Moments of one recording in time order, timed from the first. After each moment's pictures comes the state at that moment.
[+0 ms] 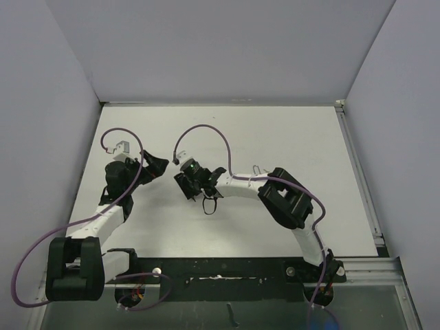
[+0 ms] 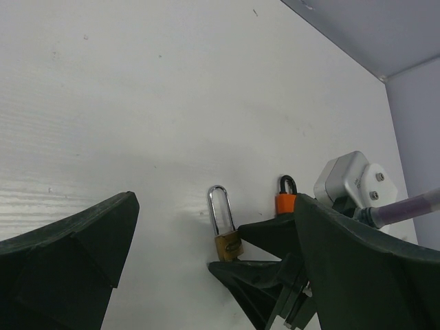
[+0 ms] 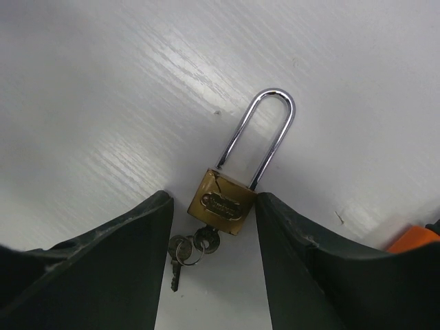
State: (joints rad) left arm -0.02 1.15 0.41 0.43 0.29 -0.66; right arm 0.98 2.12 1.45 -0.15 0.18 0.20
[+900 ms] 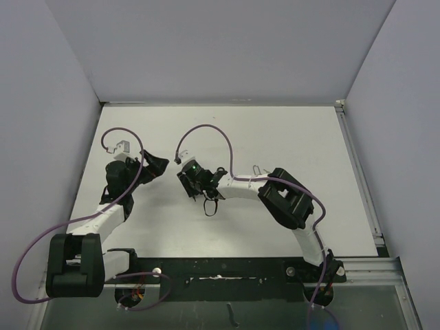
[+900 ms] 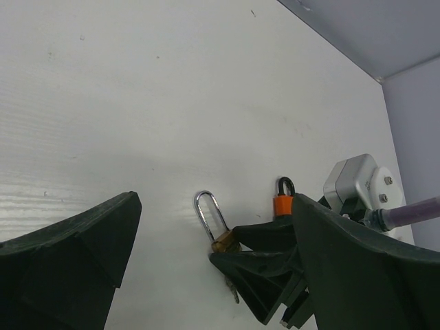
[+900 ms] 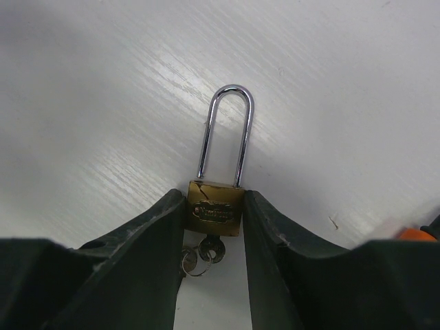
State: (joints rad) left arm -0.02 1.18 0.41 0.47 0.30 -0.68; right arm 0.98 2.12 1.41 -0.07 0.21 0.22
